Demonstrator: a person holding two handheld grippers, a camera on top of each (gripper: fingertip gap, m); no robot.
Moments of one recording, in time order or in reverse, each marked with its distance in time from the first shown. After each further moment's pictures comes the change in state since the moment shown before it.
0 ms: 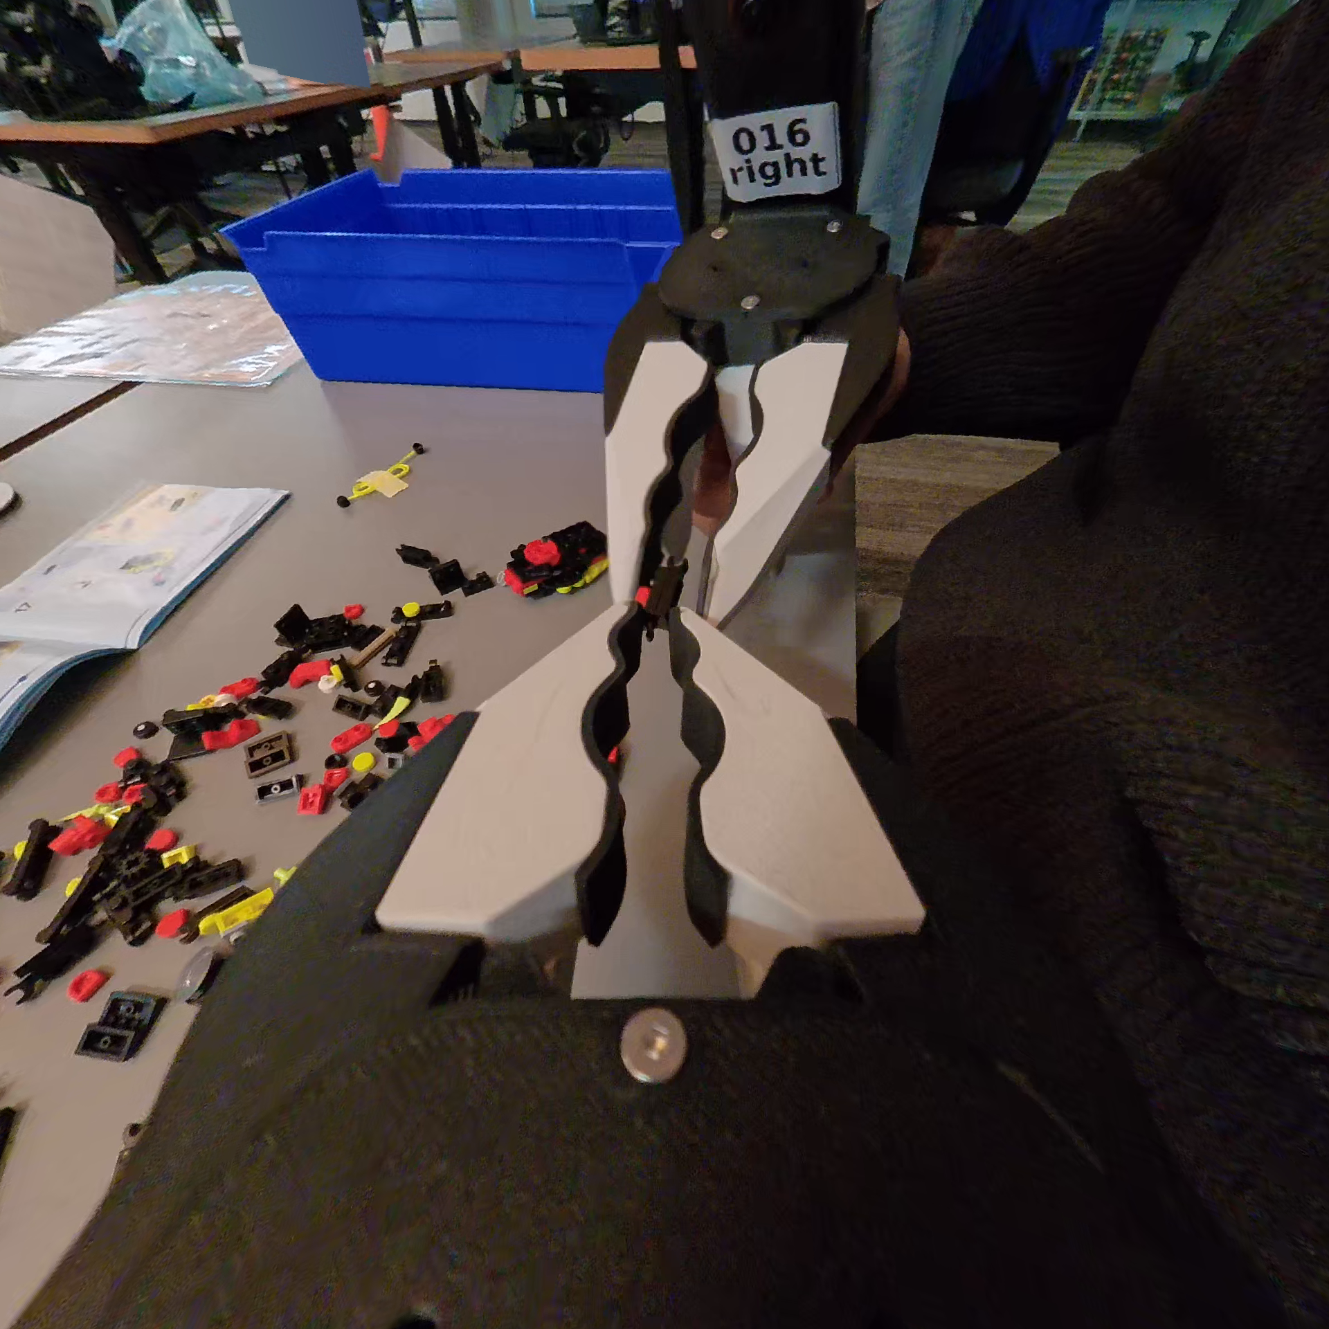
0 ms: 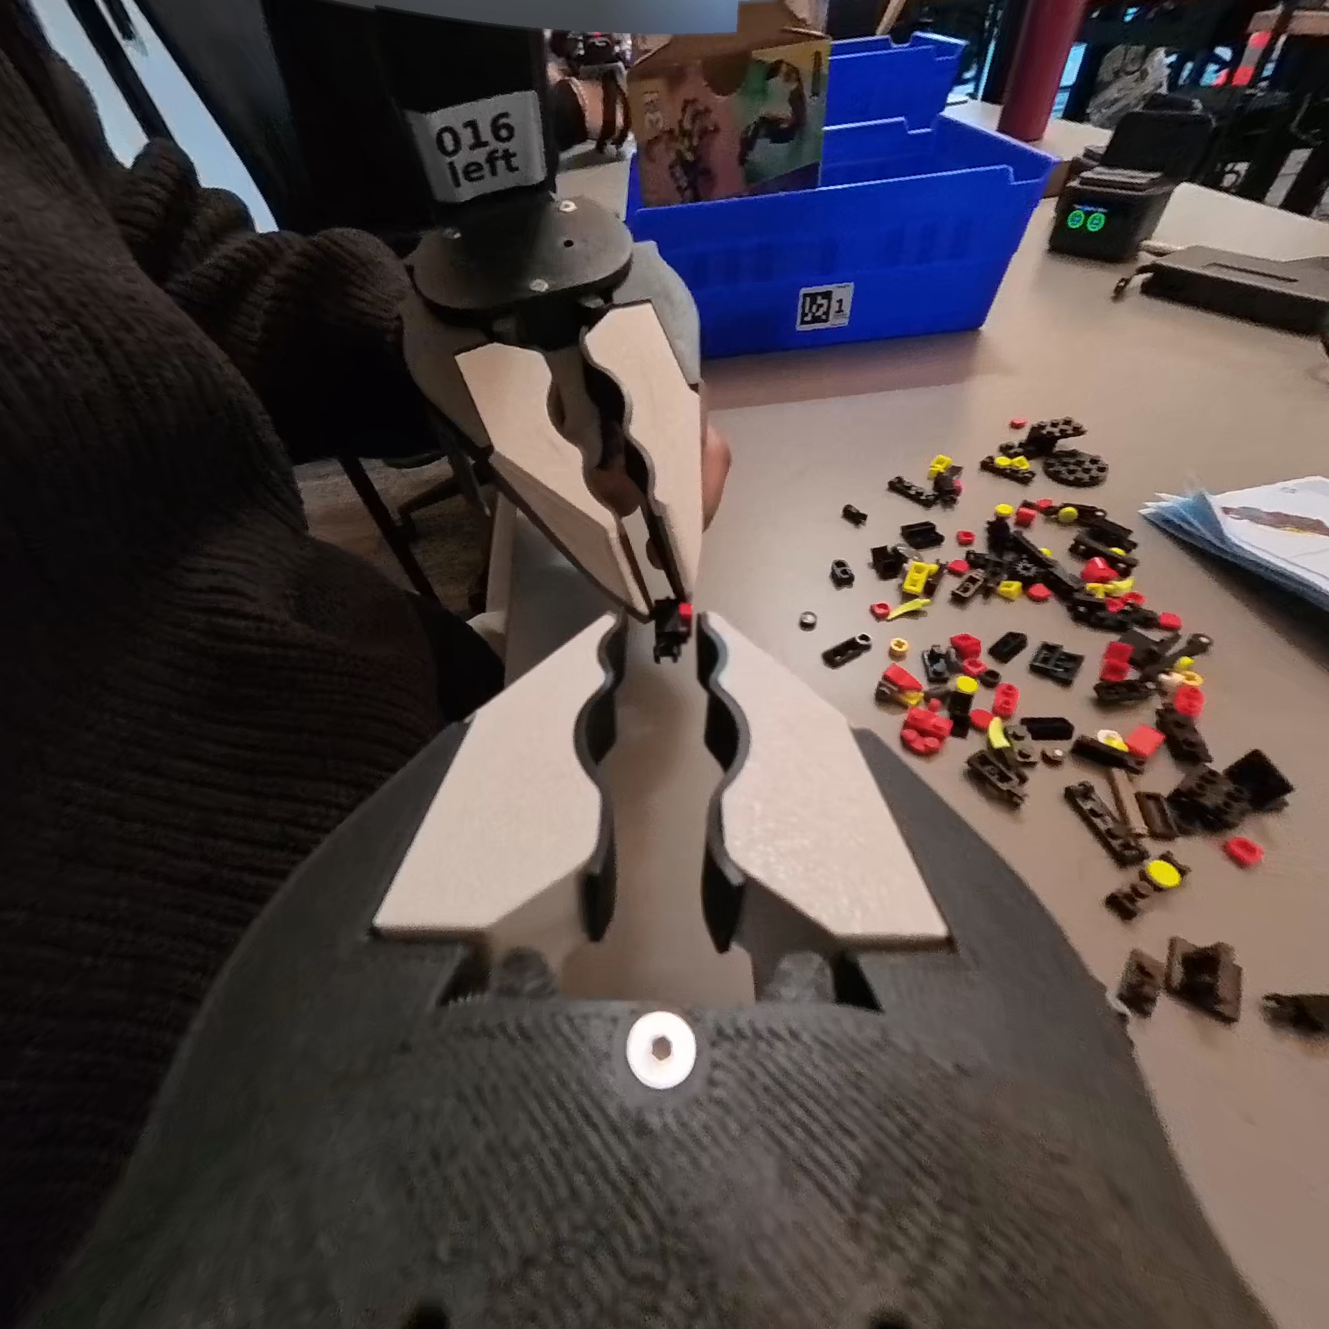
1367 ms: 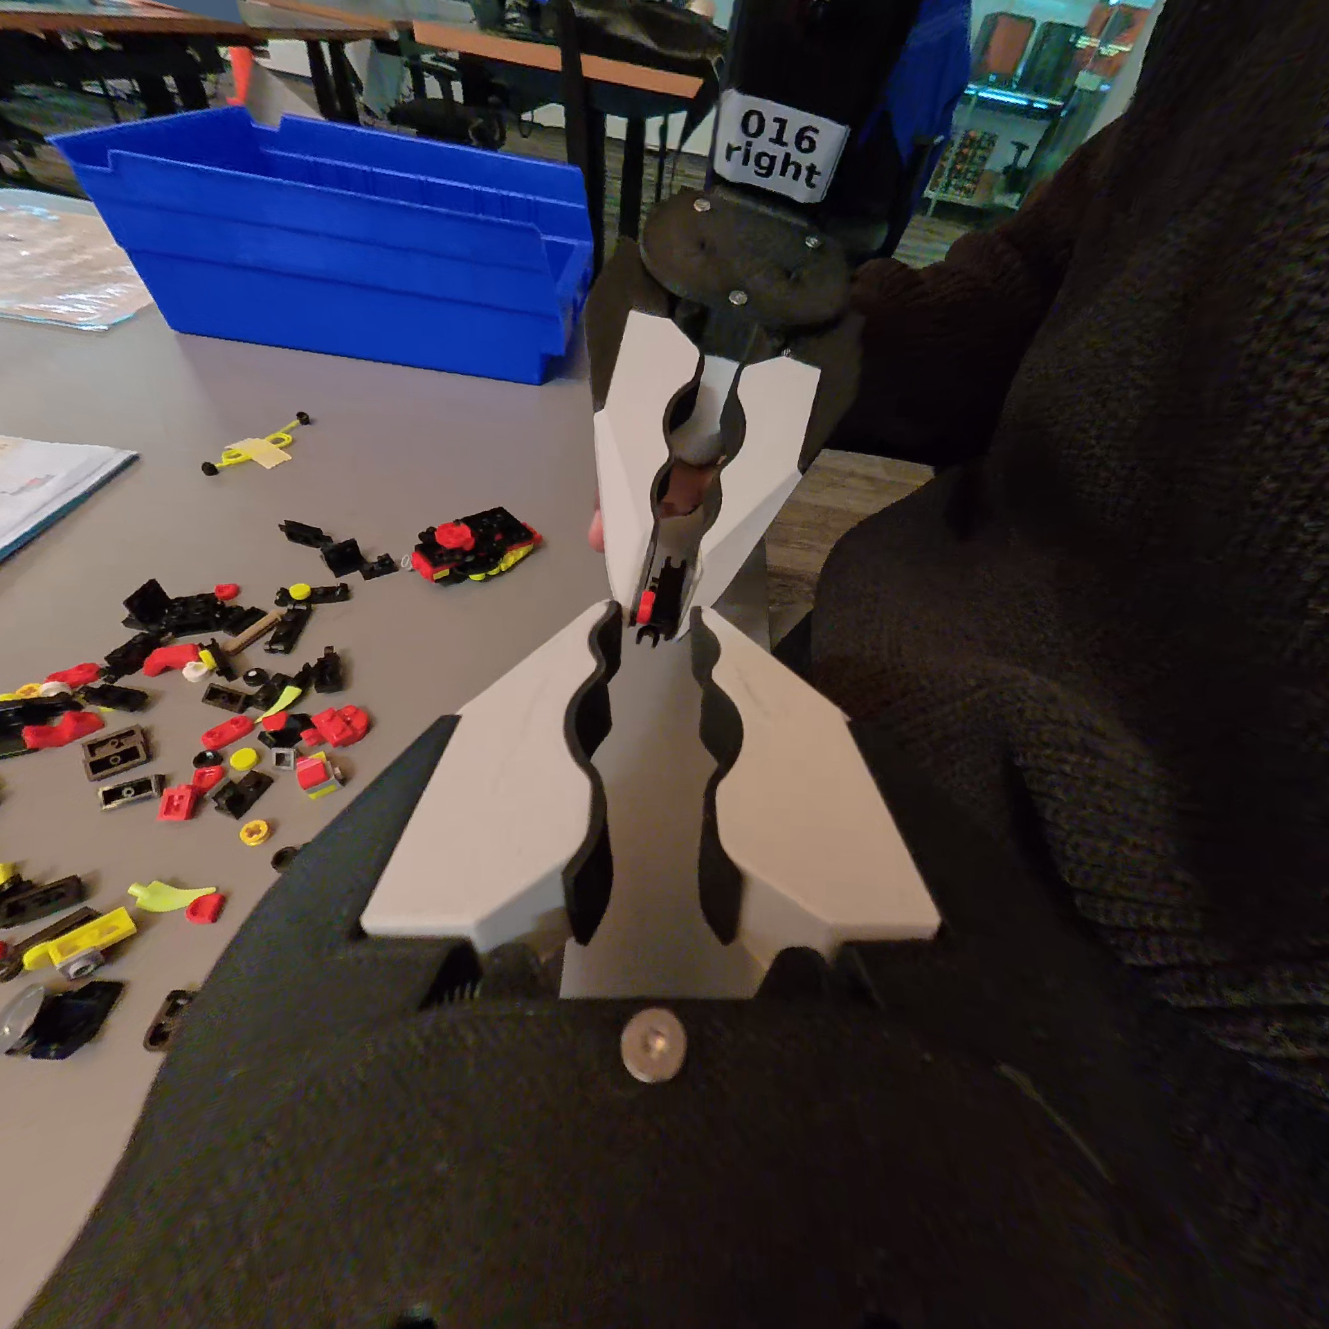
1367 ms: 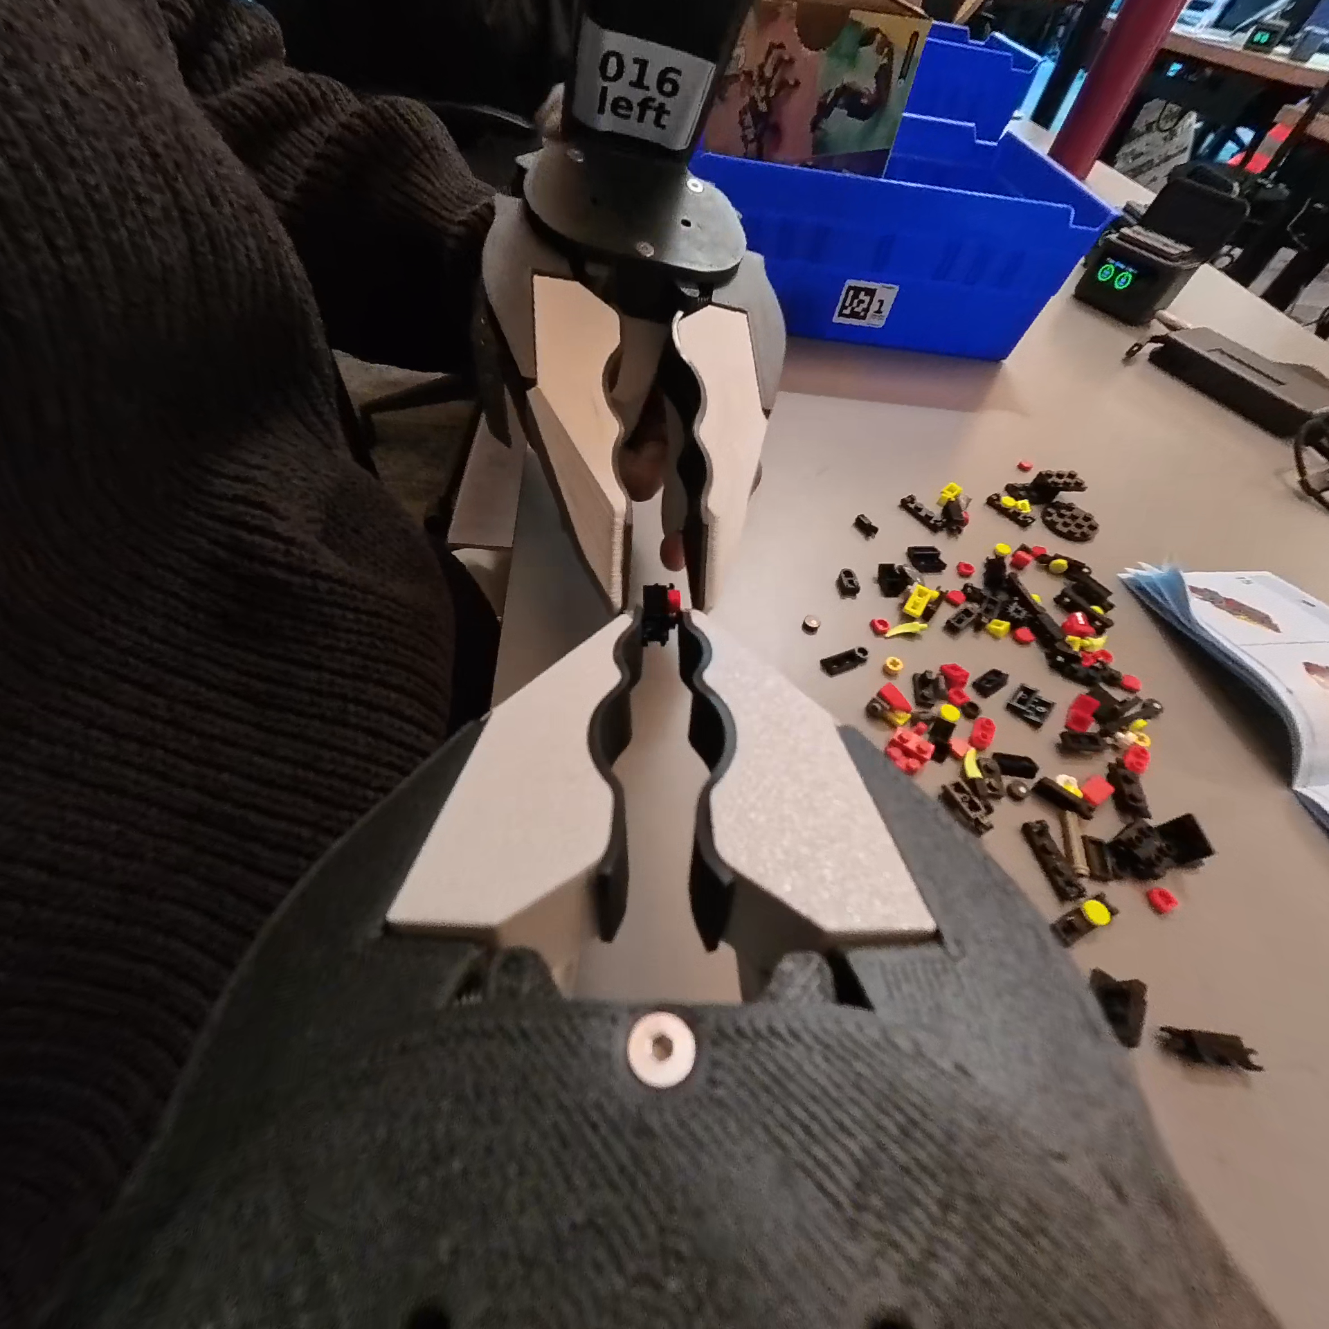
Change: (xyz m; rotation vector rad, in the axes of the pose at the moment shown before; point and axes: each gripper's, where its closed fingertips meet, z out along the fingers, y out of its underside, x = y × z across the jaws) left arm 0.016 0.004 -0.004 0.016 0.157 -0.116; right arm -0.013 0.005 0.001 -0.072 -0.004 -0.192
